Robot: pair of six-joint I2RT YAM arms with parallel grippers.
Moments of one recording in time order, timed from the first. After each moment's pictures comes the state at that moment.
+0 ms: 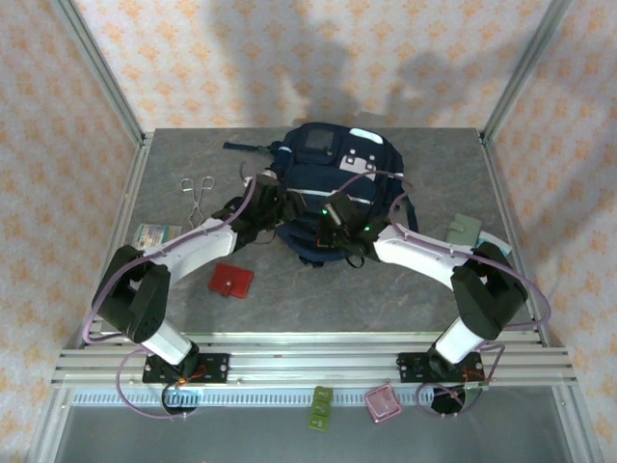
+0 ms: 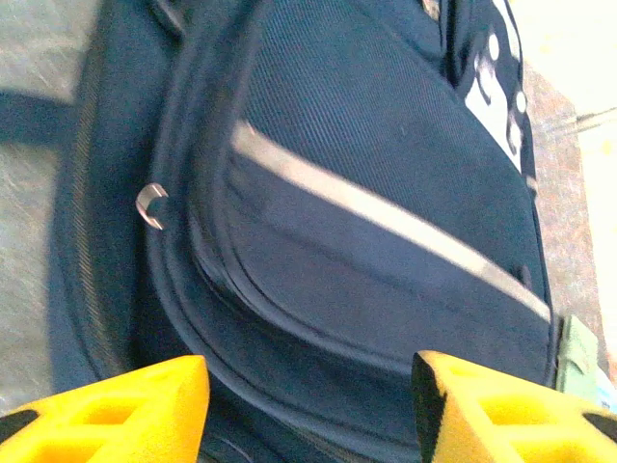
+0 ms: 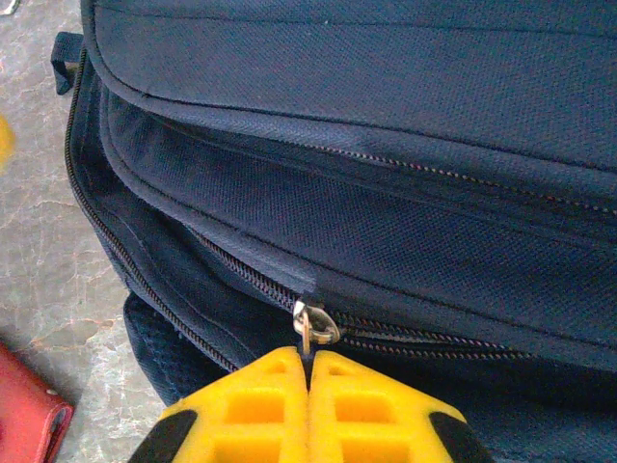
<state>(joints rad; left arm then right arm) -0.51 1.57 1.01 -0.11 0.00 -0.88 0.75 1.60 1.05 -0.32 0.07 0.69</state>
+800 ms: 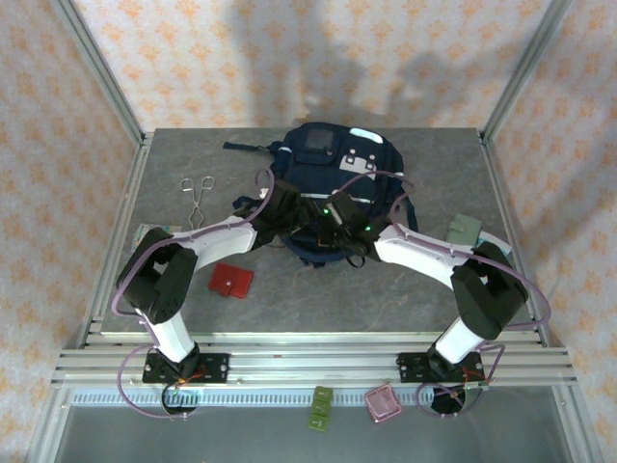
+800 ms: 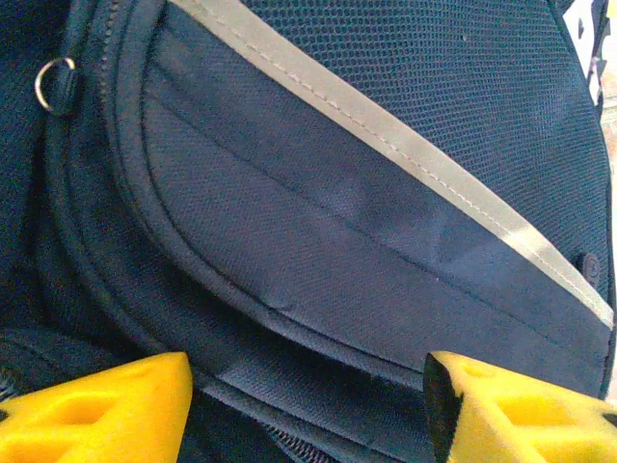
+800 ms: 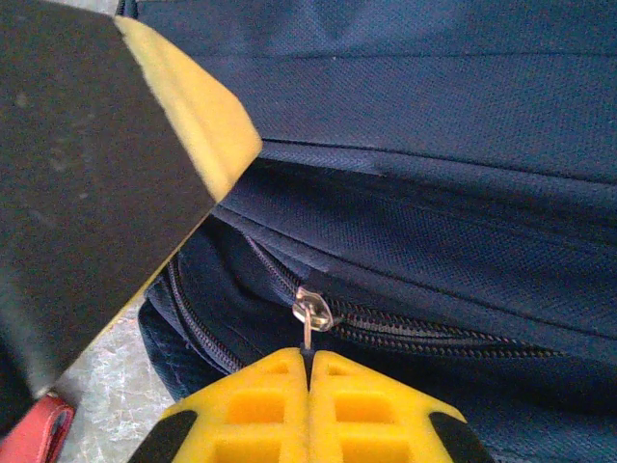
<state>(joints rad) -0.56 1.73 1.06 -0.09 0.02 -1.07 0.74 1.60 1.04 -0.31 0.06 0.69</state>
